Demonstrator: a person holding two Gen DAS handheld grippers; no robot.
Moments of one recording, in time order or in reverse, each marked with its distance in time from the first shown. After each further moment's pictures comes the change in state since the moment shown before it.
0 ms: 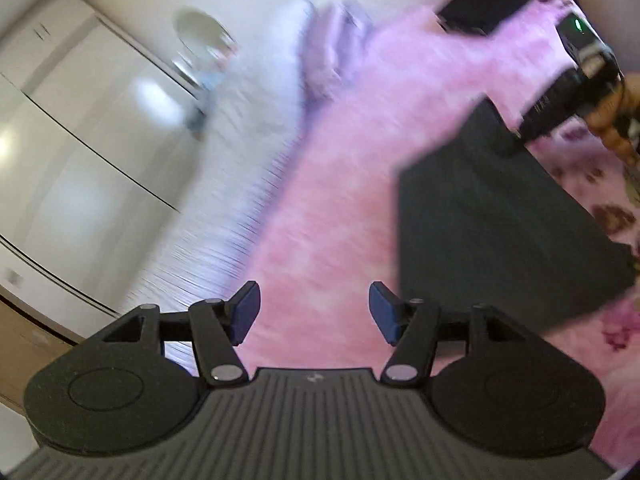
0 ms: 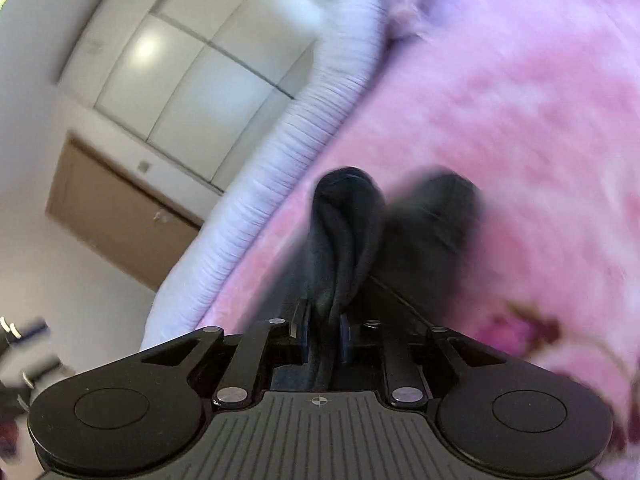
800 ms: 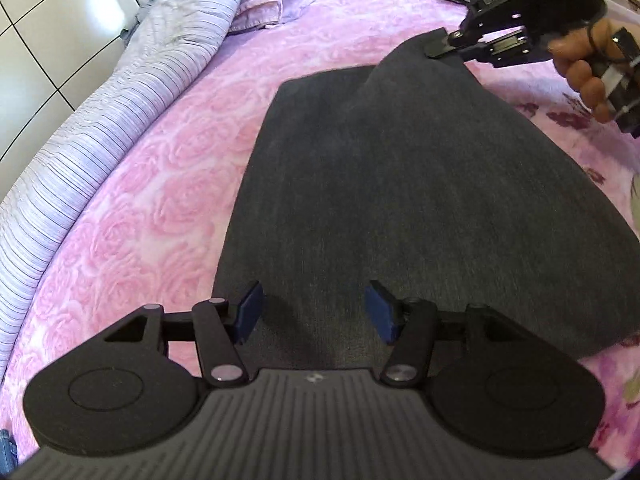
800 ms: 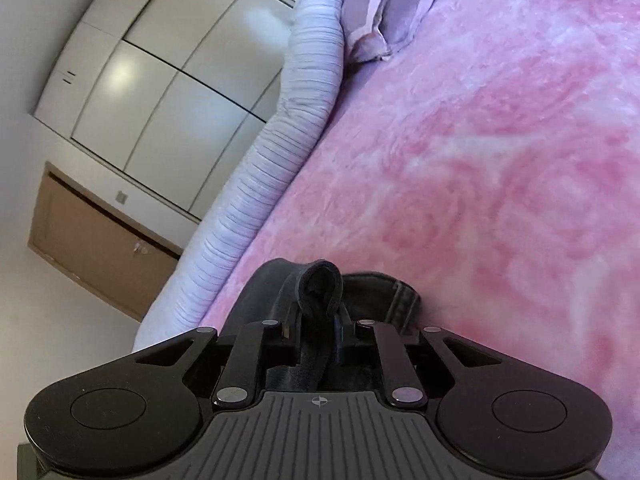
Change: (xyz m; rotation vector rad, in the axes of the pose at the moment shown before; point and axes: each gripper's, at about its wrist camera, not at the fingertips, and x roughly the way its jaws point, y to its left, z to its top) left arm 0.114 -0.076 -0.017 -0.224 0.095 -0.247; right arm 0.023 -0.040 0.058 0.025 -0.055 -0.050
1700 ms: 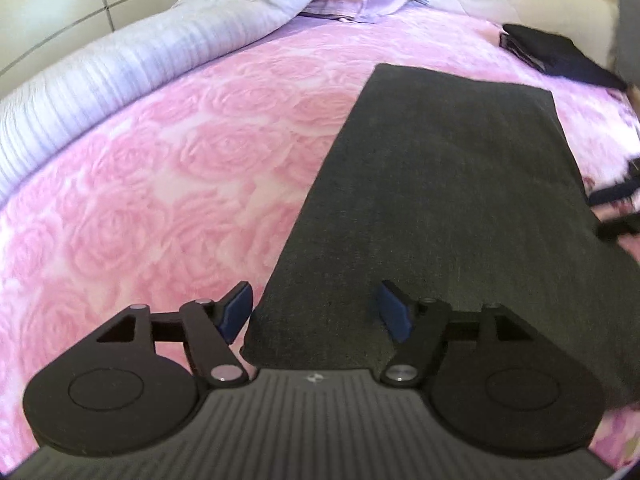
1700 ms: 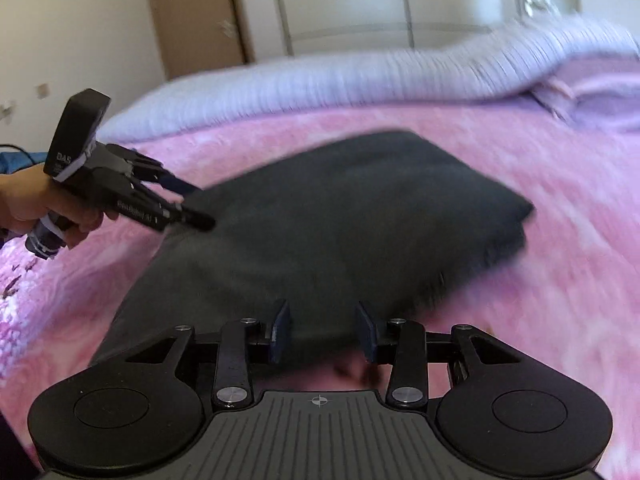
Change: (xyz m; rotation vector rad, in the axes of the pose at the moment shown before) left arm 0.025 0.061 -0.026 -0.347 -0.025 -0.054; right arm -0.015 0.094 -0.104 -0.839 0.311 -0.116
